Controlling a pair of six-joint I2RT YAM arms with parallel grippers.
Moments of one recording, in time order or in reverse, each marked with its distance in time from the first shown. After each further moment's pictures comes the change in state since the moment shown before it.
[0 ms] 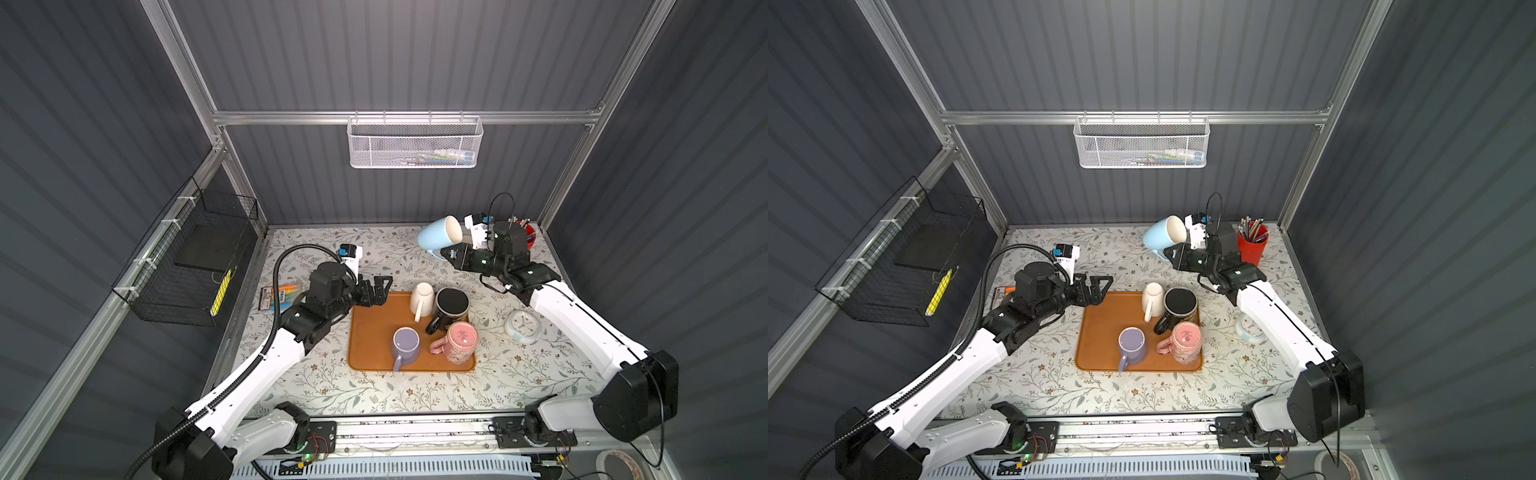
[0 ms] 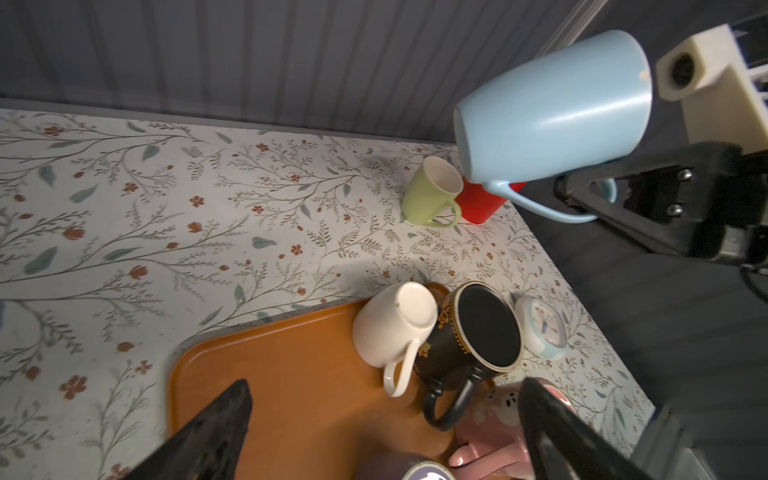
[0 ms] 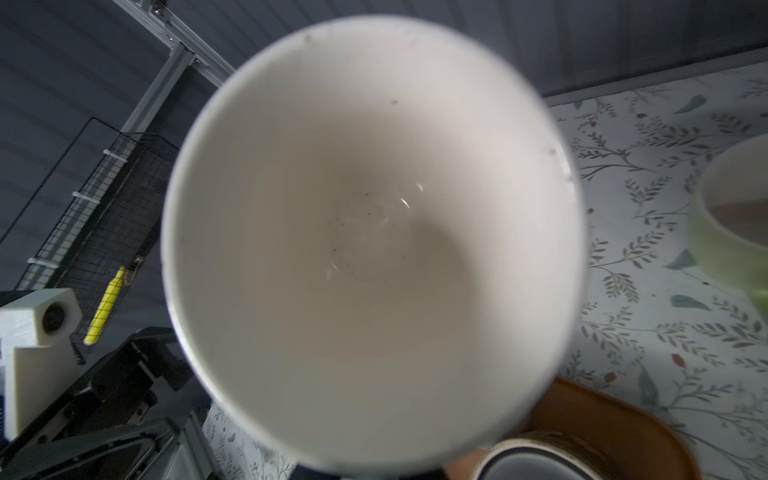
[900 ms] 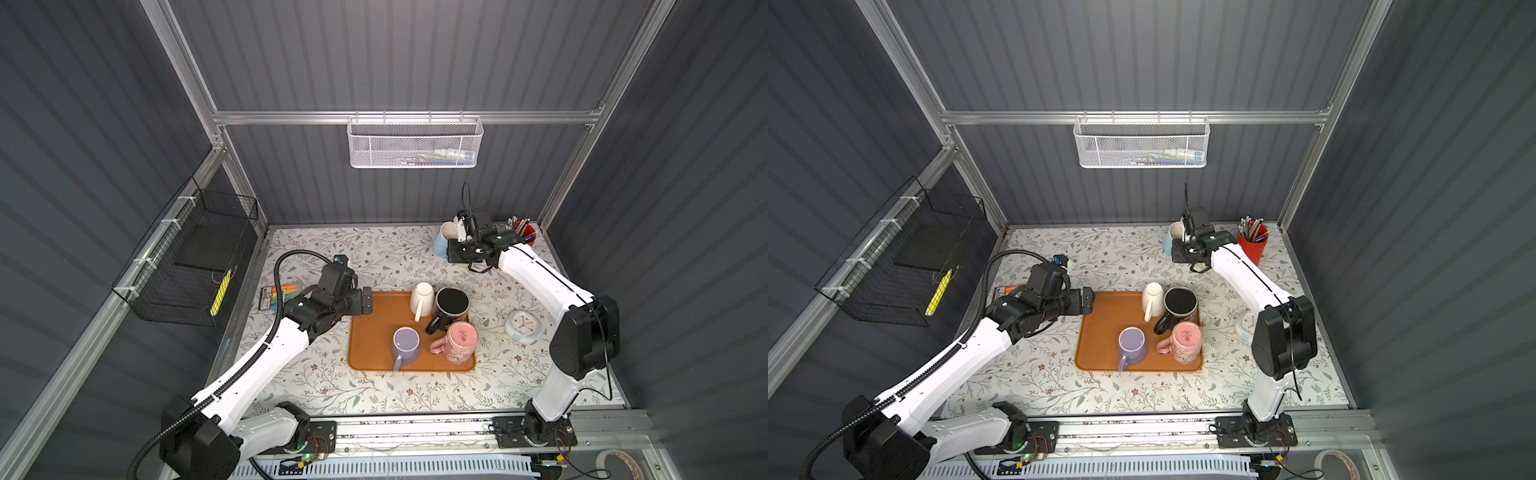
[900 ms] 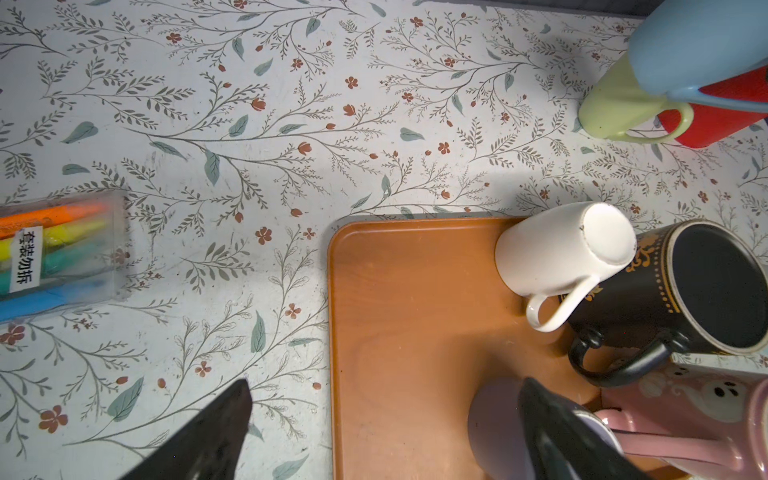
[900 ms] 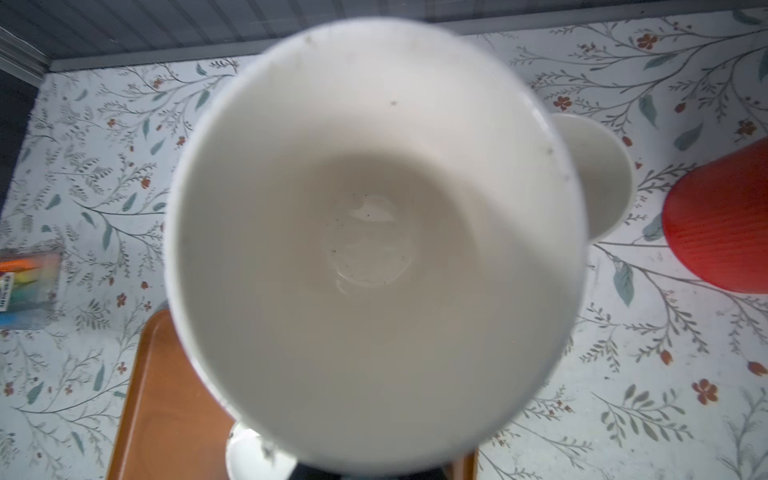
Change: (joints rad) left arm 0.000 0.076 0.093 -0.401 -0.251 0.013; right arm 0.014 0.389 0.390 -0.407 0.385 -0.198
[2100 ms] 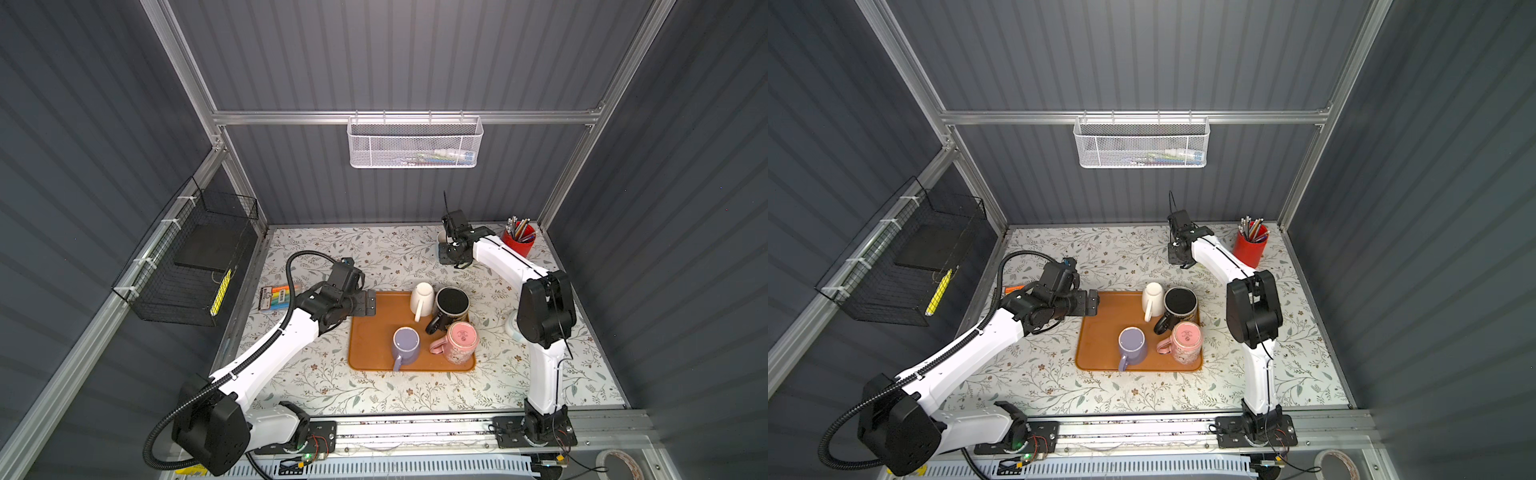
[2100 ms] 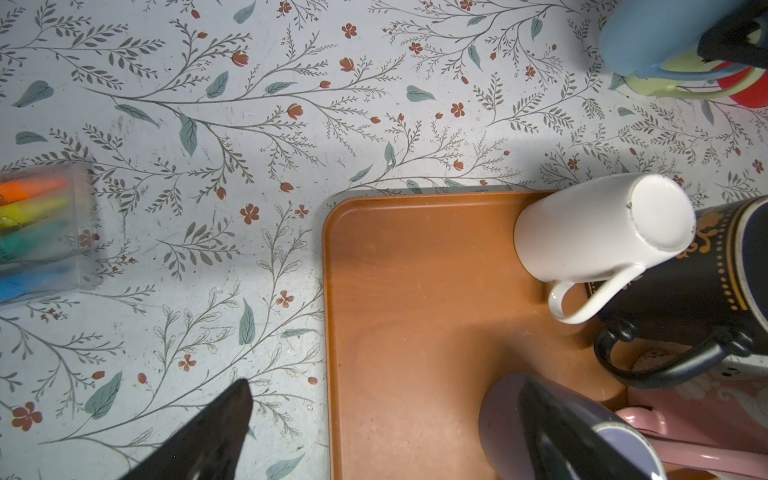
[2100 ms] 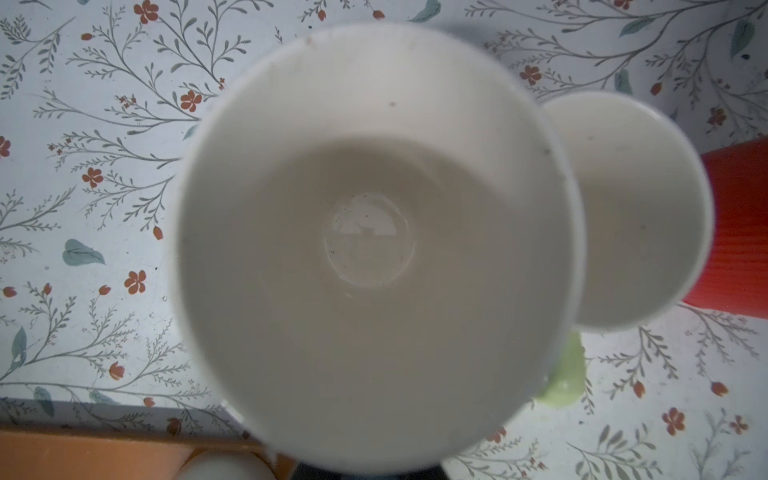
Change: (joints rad) left arm 0.000 0.096 0.009 -0.003 0.017 -0.003; right arm 0.006 0.312 0.204 -0.059 0.187 -0.017
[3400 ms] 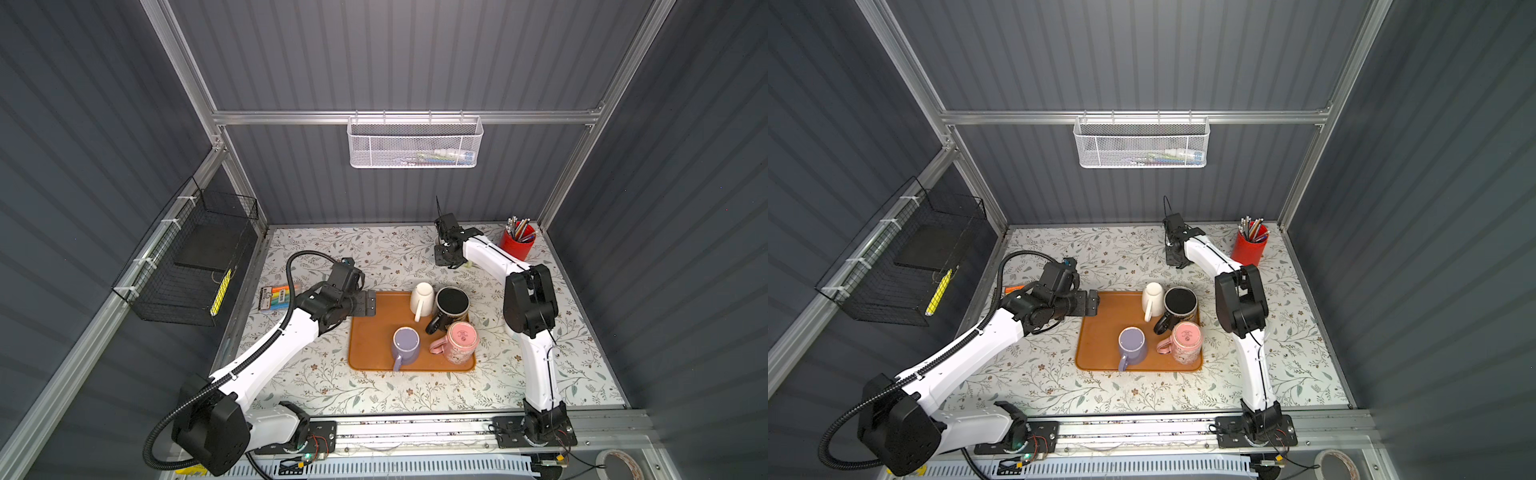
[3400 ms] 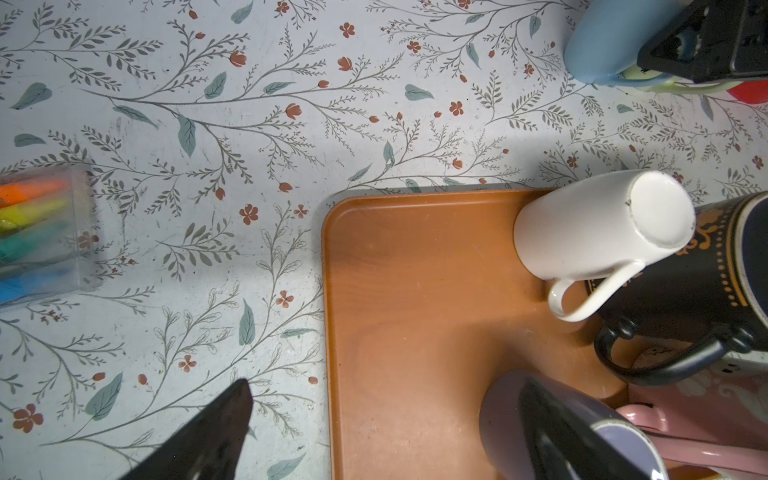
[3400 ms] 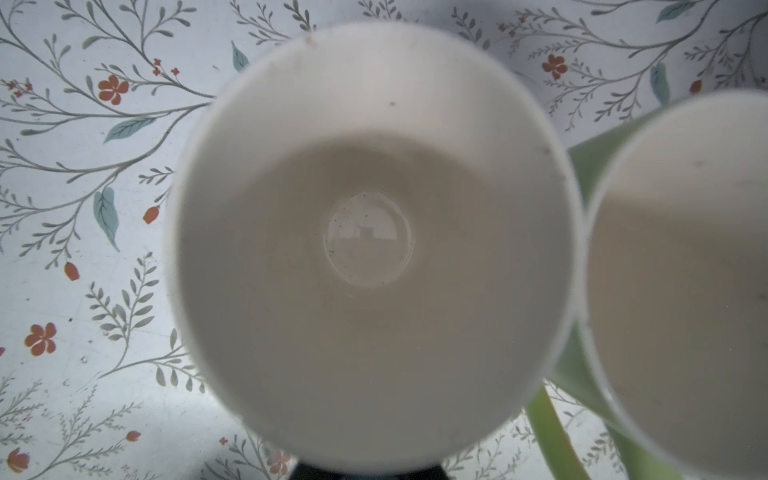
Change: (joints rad) left arm 0.000 0.000 0.000 -0.001 0.003 0.008; right arm 0.003 0.150 0.102 -0.005 0.052 -0.009
